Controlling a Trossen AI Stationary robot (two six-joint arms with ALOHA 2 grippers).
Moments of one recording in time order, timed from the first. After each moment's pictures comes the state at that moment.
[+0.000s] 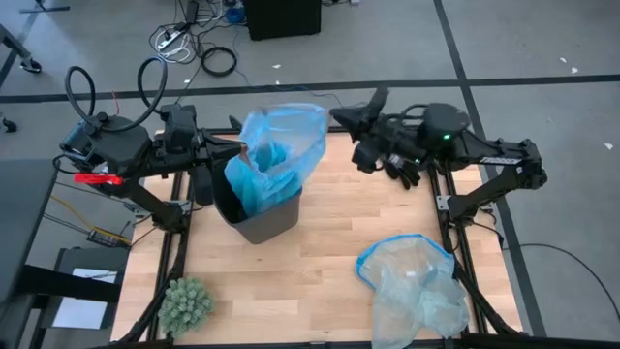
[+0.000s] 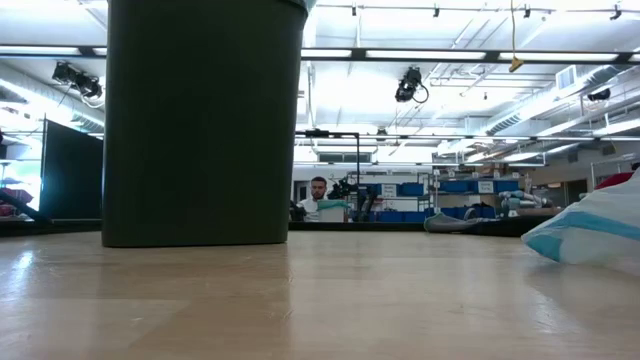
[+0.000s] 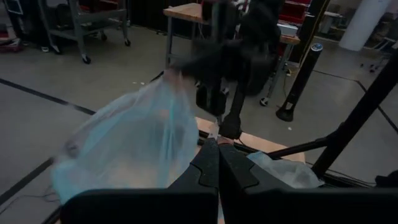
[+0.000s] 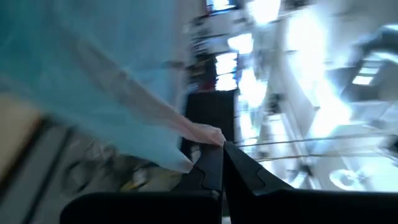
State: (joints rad) left arm -0.39 1.45 2.35 -1.18 -0.68 -0.37; right arm 0.05 1.35 1.60 -0.01 0.57 -1.53
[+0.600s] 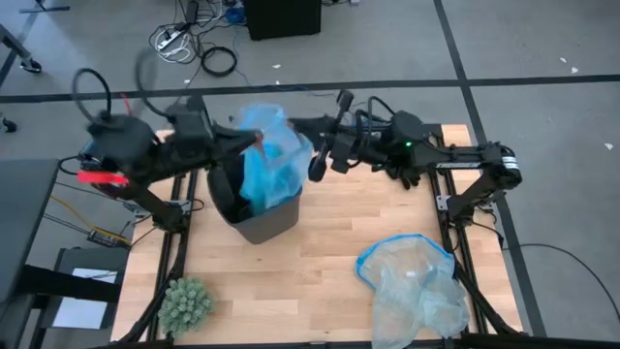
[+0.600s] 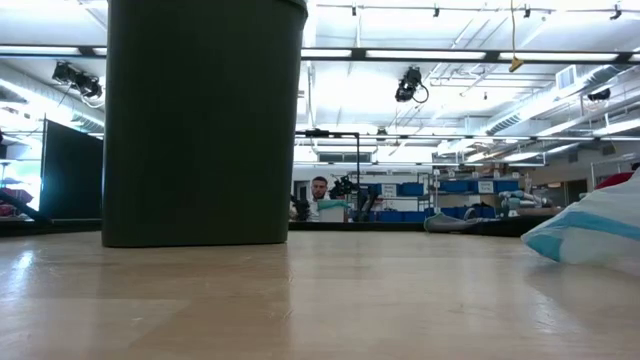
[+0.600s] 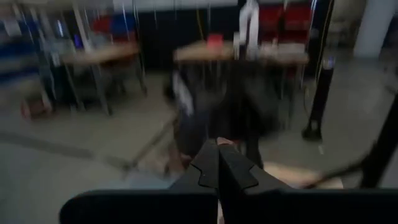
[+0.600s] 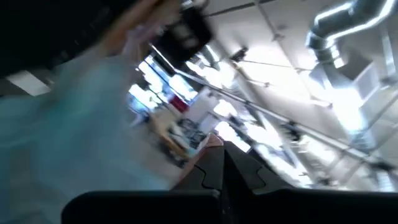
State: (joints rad) left arm -0.39 1.51 2.35 -0.90 -0.77 -0.04; right arm 0.01 1.57 1.60 0.50 0.24 -0.89
